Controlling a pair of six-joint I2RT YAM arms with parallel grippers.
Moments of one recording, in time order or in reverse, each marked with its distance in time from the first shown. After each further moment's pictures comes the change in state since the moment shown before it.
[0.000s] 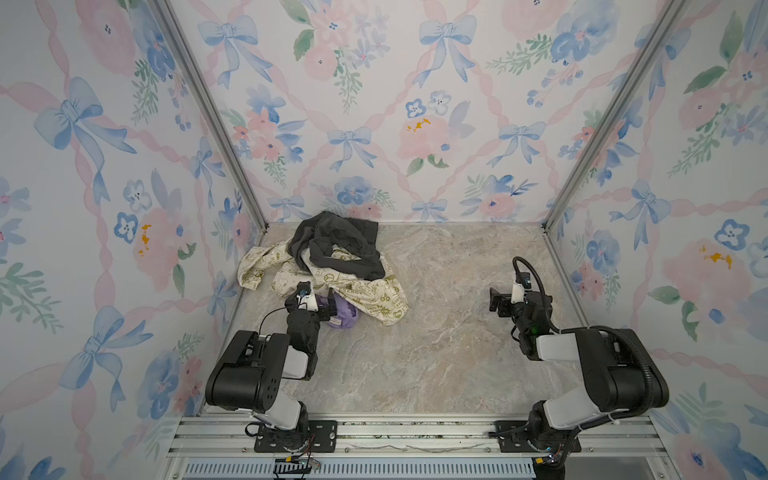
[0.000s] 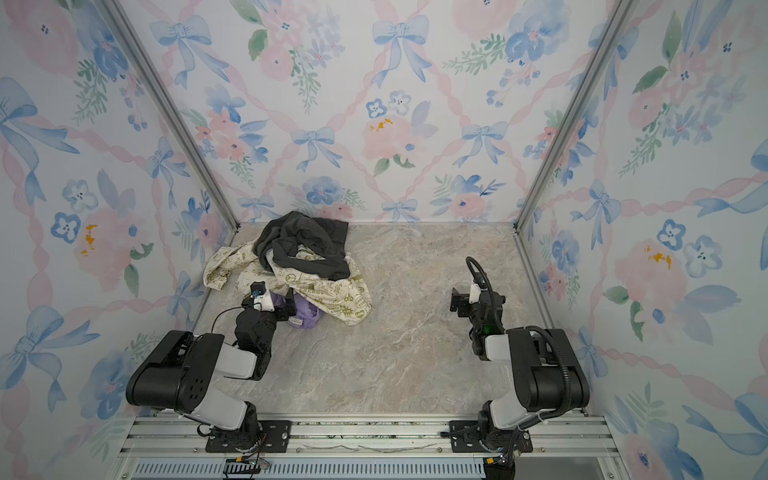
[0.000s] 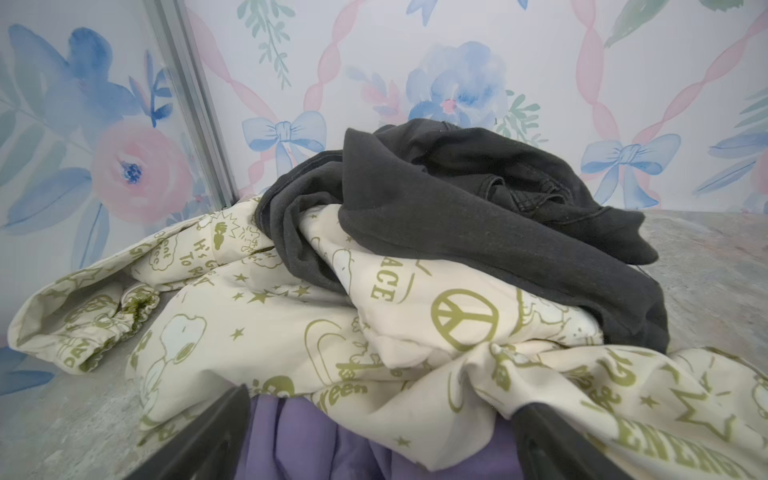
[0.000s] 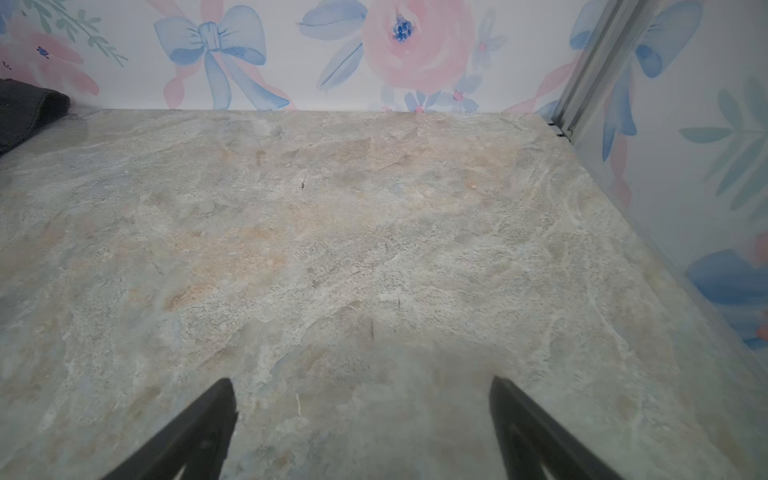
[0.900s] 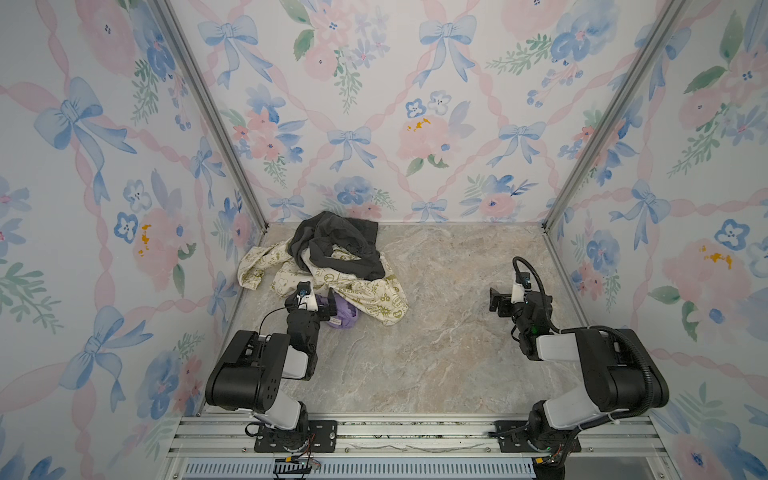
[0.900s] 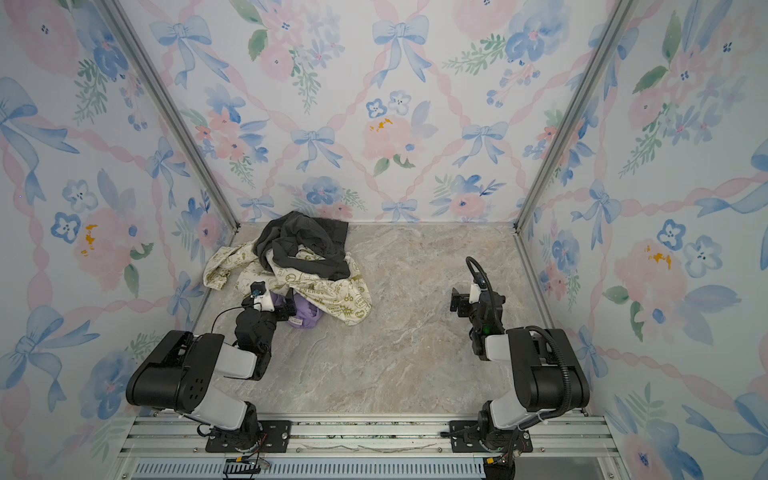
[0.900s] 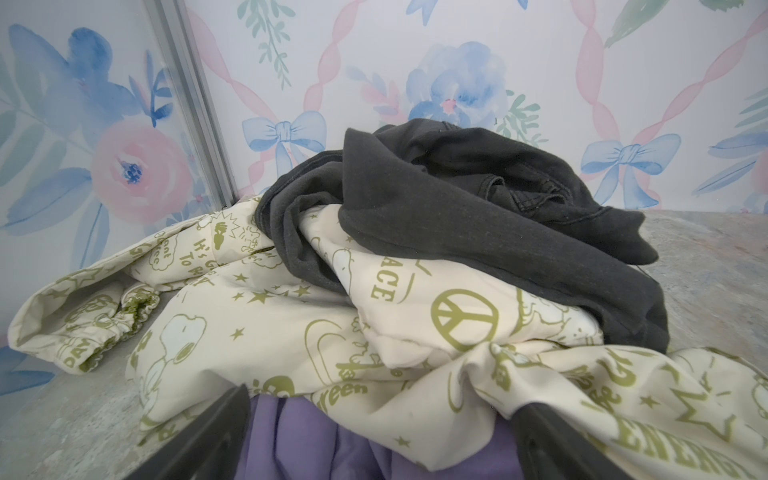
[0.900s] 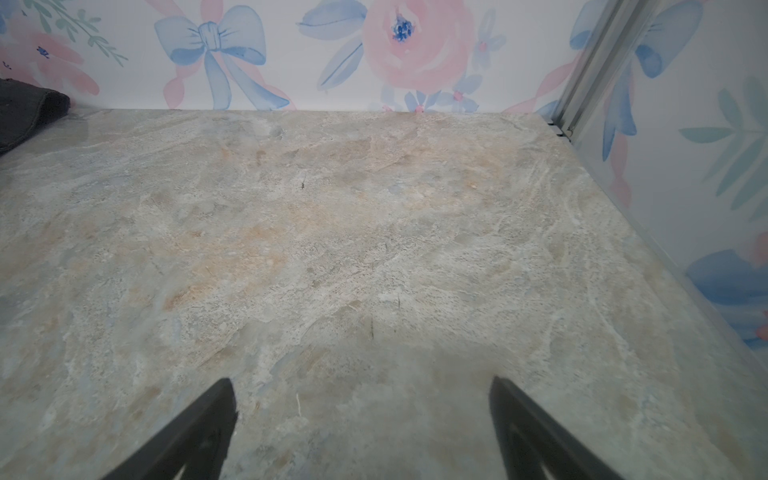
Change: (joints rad) left arm 0.000 0.000 0.000 0.000 -0.004 0.000; right arm 0.001 0.000 0.000 0.000 0.004 0.000
